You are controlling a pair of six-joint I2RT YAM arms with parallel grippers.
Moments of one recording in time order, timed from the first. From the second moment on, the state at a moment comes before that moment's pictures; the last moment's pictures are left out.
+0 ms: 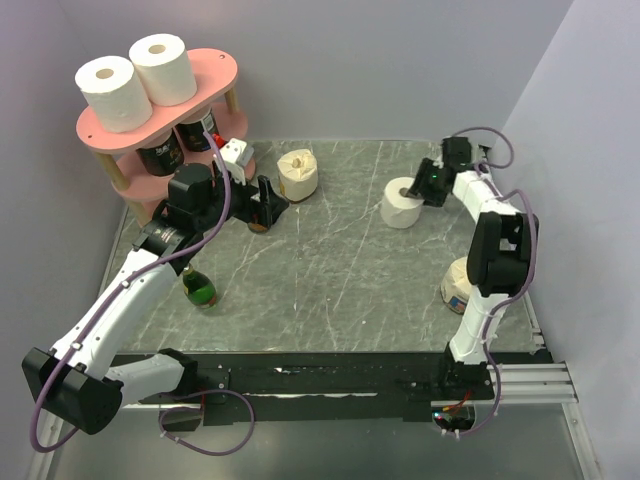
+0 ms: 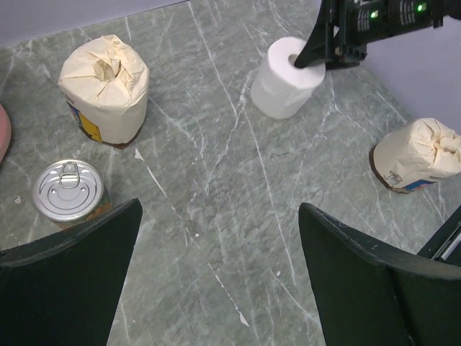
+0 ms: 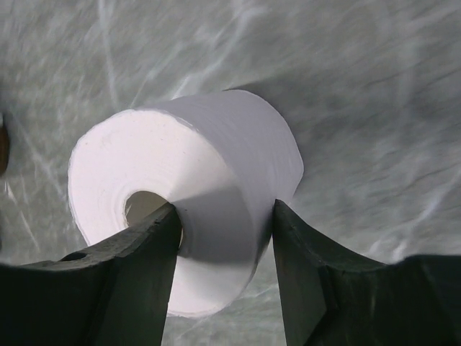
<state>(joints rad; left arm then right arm) -0.44 1.13 1.15 -0.27 0.27 -0.20 -0.07 1.97 1.56 -0.52 -0.18 0.38</state>
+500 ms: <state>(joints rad) -0.42 1.13 1.15 -0.27 0.24 -0.20 0.44 1.66 1.21 -0.45 -0.17 0.46</state>
